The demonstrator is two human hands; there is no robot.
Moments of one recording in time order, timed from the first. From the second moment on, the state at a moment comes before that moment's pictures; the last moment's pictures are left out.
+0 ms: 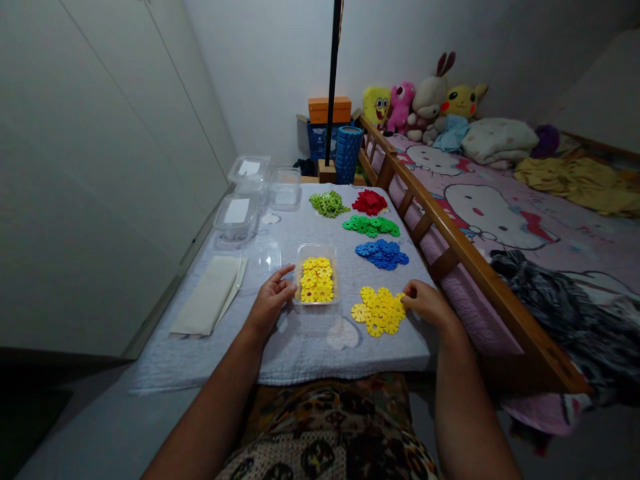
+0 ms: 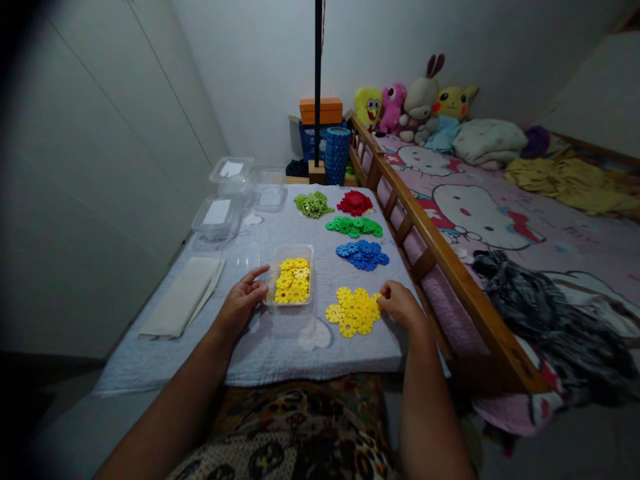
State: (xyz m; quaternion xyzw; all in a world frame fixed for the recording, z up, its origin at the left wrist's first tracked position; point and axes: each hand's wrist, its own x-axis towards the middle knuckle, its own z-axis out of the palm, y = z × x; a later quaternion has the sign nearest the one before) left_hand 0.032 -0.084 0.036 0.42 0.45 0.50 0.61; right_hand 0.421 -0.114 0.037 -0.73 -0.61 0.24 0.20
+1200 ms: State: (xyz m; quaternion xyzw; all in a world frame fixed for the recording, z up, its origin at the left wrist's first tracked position) left_hand 0.032 -0.082 0.027 0.41 0.44 0.51 0.61; right_hand 0.285 -0.056 0.074 -0.60 -0.73 0.13 0.31
